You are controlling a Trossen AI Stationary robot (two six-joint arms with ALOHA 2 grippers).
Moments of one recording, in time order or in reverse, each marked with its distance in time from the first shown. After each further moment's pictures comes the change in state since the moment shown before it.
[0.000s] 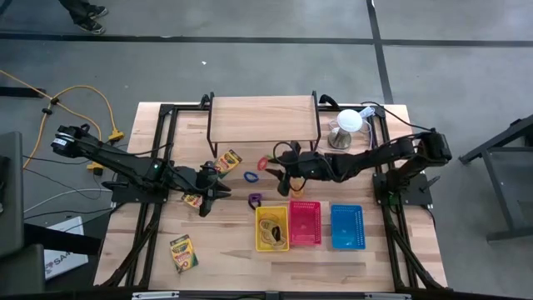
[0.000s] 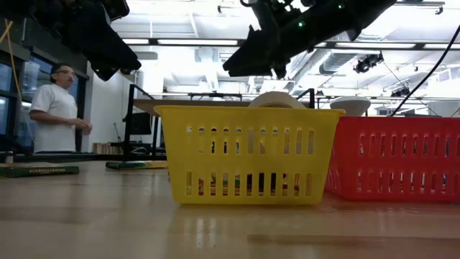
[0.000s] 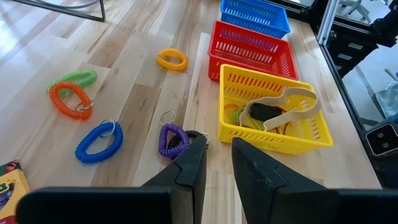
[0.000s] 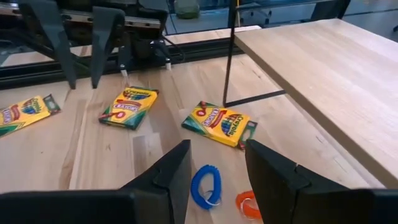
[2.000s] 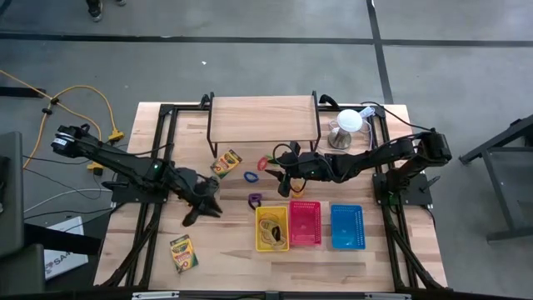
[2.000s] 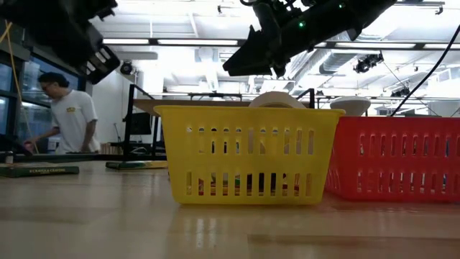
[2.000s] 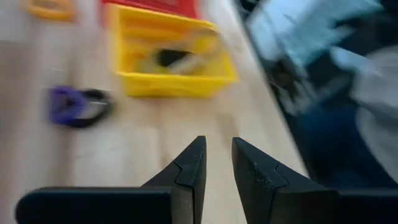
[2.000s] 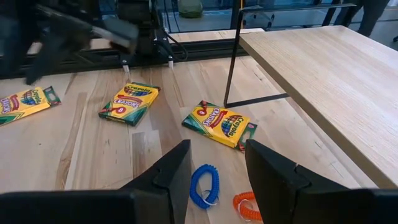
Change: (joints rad) left arm -0.004 0.000 0.000 -0.053 0.436 0.049; right arm 0.002 0.000 0.000 0.000 -0.001 -0.048
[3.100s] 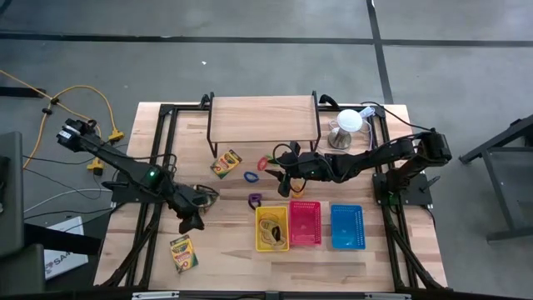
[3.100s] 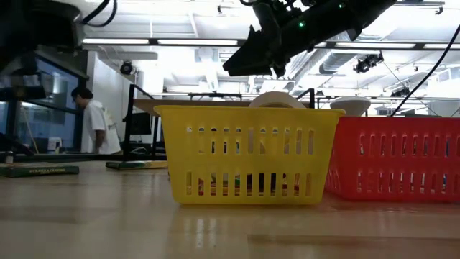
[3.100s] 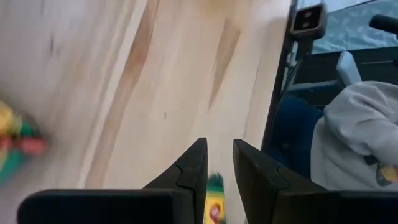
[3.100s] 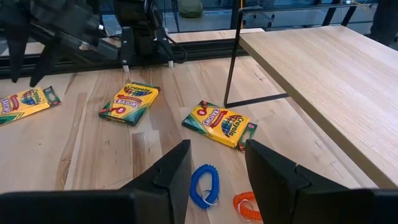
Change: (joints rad) left arm -0.182 0.000 0.000 -0.237 0.002 -0.671; right arm 0.000 0.000 0.000 0.000 0.000 0.000
